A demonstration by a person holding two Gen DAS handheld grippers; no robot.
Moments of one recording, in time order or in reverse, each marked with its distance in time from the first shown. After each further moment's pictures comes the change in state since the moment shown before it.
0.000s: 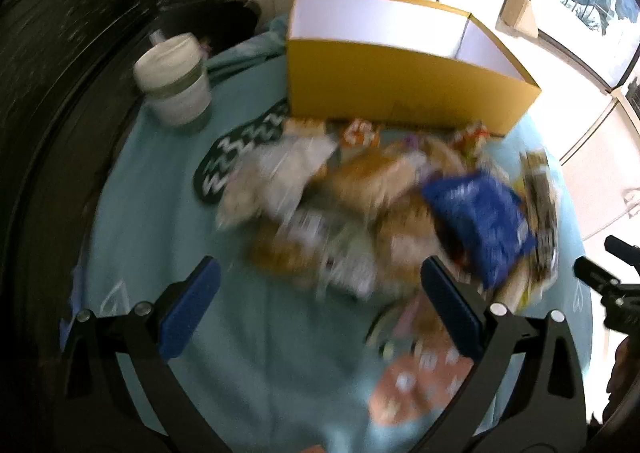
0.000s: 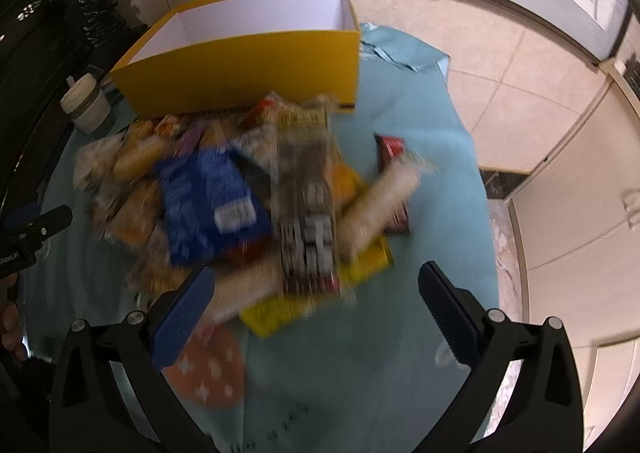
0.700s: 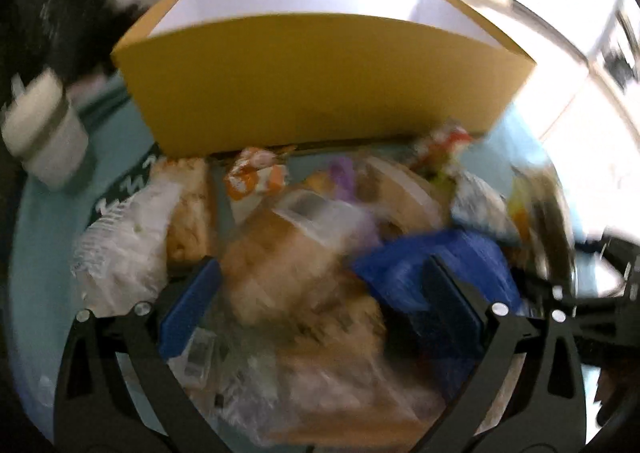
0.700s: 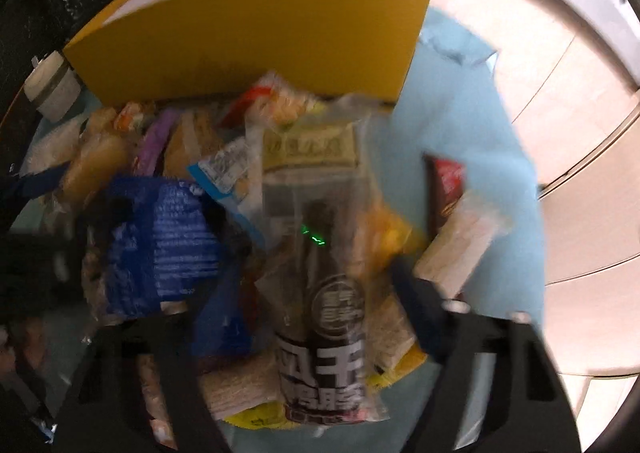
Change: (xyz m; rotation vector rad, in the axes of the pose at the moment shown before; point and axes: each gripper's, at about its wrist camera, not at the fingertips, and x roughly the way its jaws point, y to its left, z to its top) left arm 0.103 -0.049 0.048 0.090 0.013 -0.146; right arm 0.088 0.005 0.034 -0.052 0.091 0.045
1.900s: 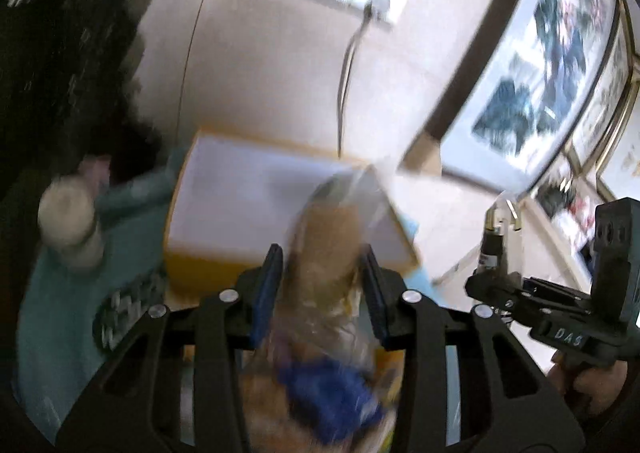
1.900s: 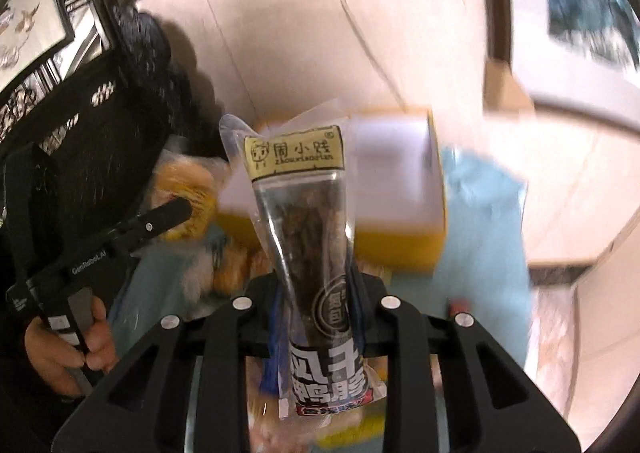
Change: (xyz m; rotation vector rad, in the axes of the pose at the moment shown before) left arm -0.161 0.007 0.077 -0.142 -0.410 -0.231; right arm -0.168 -0.007 0.098 -0.037 -0.368 0.259
